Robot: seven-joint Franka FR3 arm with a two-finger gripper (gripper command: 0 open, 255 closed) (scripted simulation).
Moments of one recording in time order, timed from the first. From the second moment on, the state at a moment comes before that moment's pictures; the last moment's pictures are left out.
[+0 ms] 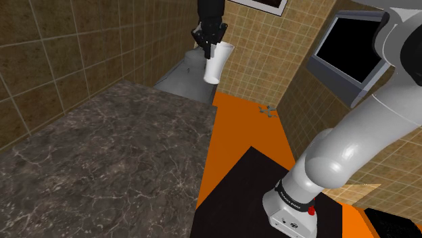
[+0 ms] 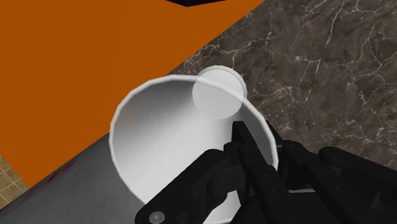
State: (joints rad) arm -0.07 -0.16 0.32 -1.71 -0.20 1.44 0.37
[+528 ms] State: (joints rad) arm -0.07 -0.12 0.33 -1.55 -0.21 1.32 0.36
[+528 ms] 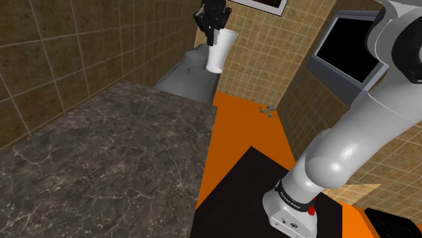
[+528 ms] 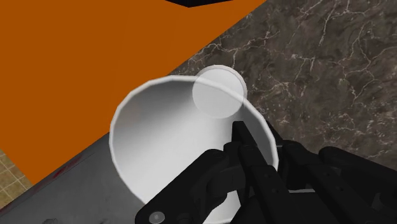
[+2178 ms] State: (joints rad) arm 0.27 0.15 0.71 -1.24 -0.22 1.10 1.04
